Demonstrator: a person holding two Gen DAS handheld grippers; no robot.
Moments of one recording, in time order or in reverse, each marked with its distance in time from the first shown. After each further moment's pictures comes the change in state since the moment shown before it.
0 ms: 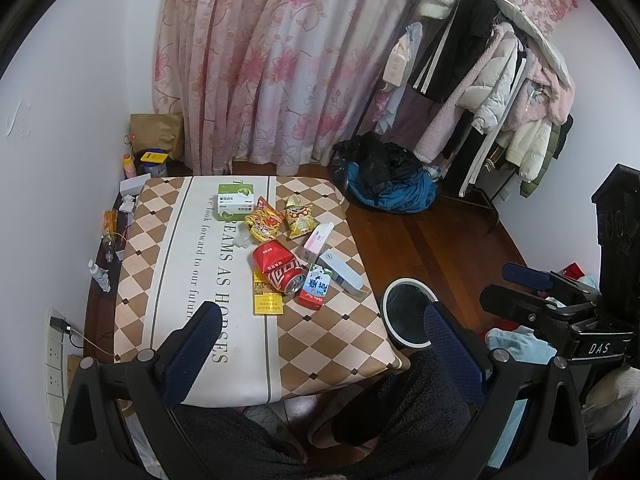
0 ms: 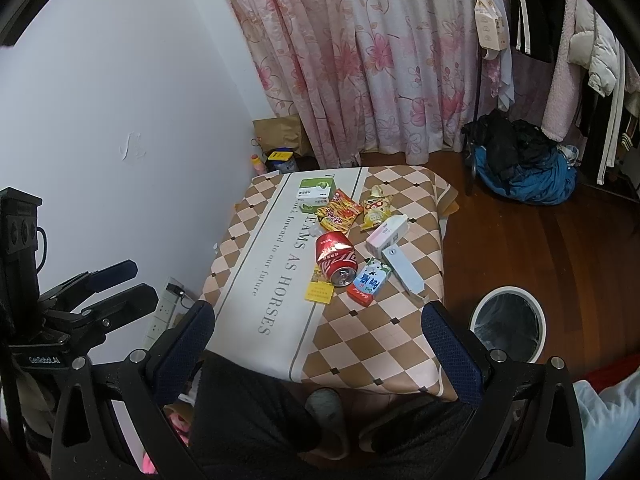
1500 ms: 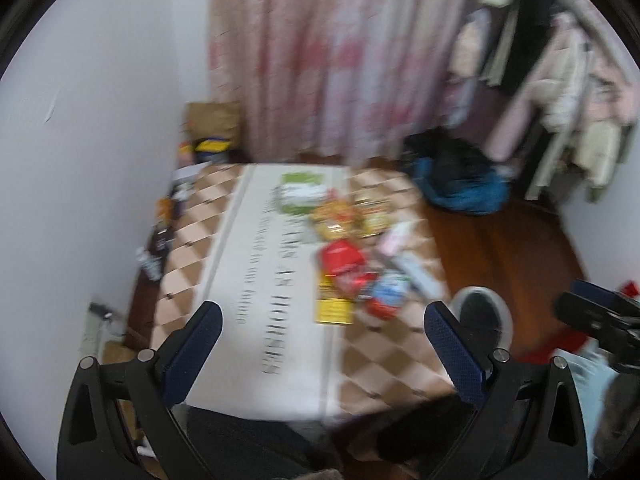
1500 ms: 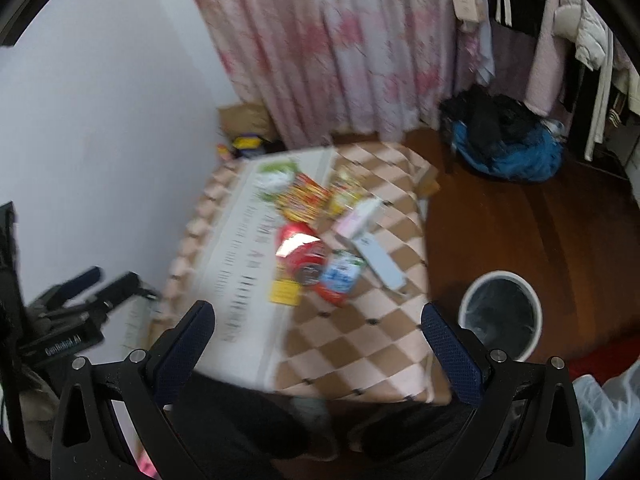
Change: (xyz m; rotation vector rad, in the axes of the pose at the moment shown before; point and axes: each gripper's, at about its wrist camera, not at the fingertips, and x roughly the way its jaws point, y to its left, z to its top) left arm 0.078 0.041 0.009 -0.065 0.033 0.295; right arm 0.097 -0.044 0.005 0.068 0.088 -0.109
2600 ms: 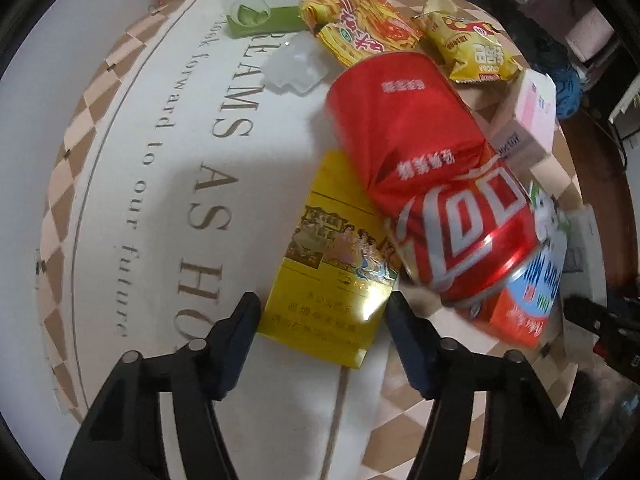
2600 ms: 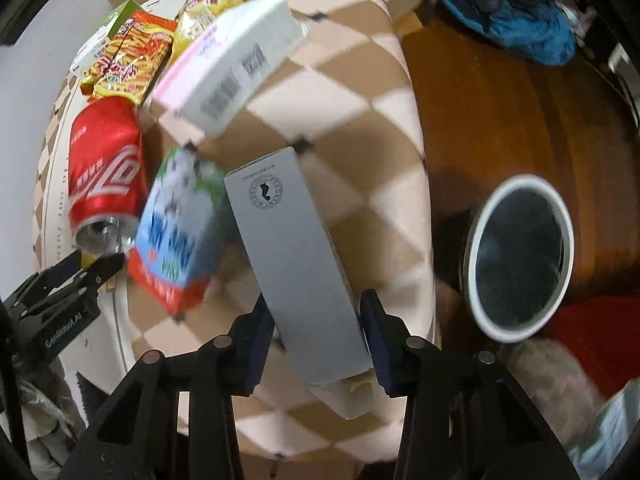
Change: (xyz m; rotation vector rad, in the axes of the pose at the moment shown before) left arm 0.273 -0.029 -0.051 0.015 0.453 0.063; right arm 0.276 -0.098 -0.021 0.113 0.520 -0.122
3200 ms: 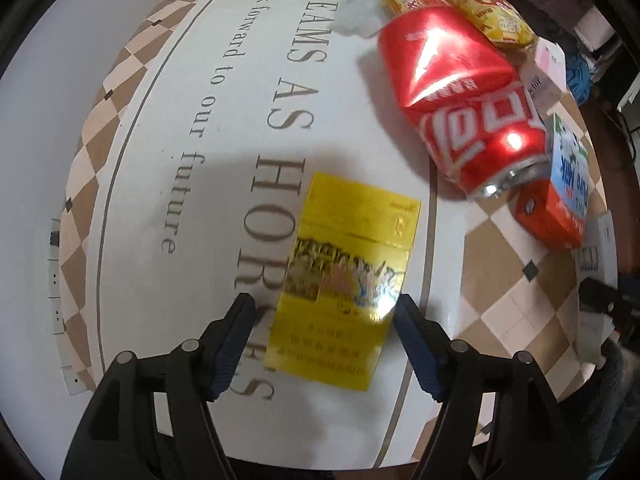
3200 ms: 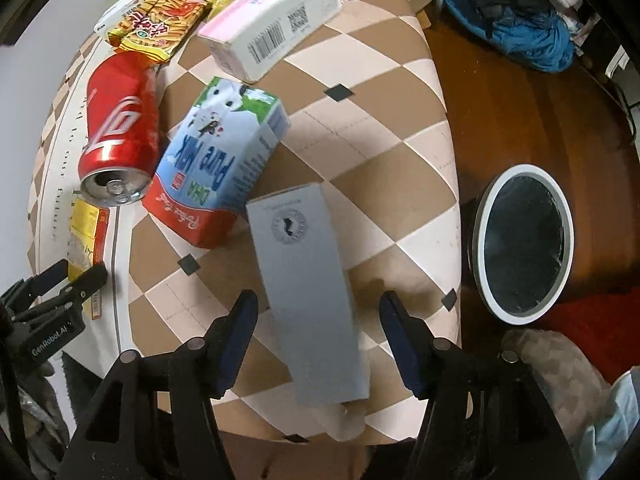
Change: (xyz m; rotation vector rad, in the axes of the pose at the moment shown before) left arm -0.005 0.027 -0.061 -0.010 0.040 0.038; right arm -0.004 0.040 -0.042 -0.055 -0.038 -0.053
